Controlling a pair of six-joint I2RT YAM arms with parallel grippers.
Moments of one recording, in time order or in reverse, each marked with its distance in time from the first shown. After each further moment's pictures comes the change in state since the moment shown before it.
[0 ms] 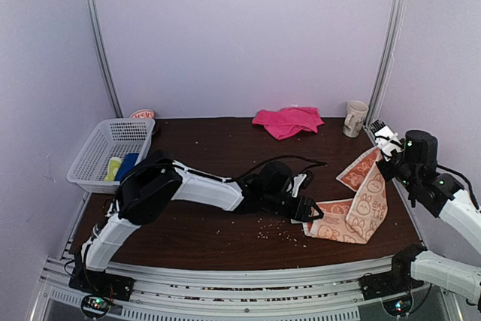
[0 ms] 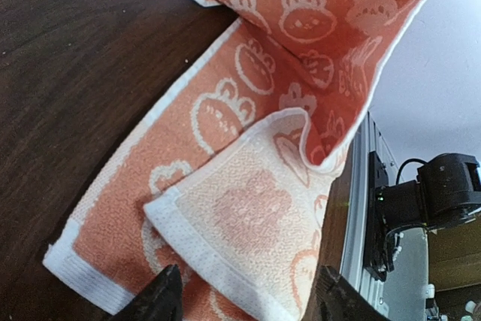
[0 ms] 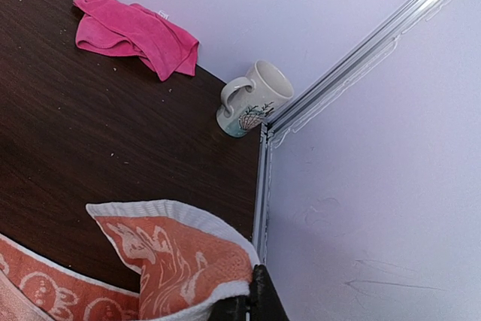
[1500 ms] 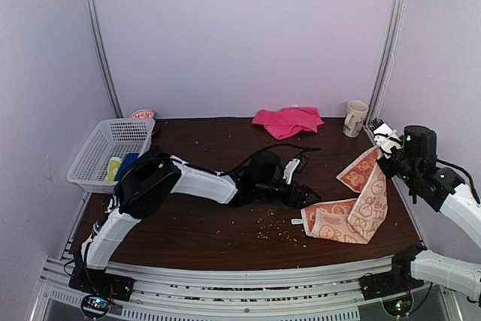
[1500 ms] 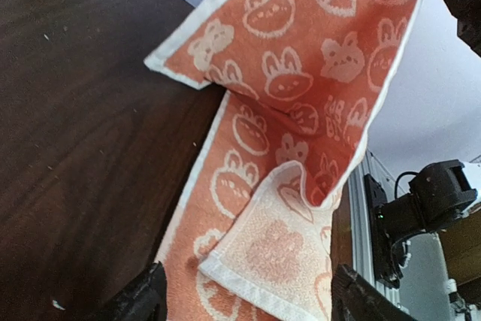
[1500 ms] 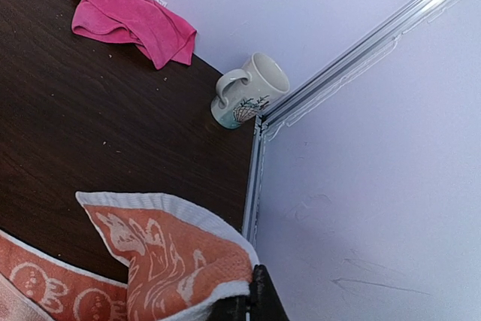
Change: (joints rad) left arm 0.074 0.001 -0.020 0.198 0.038 0.137; right arm 0.001 0.037 0.057 -0.059 0.025 -0.037
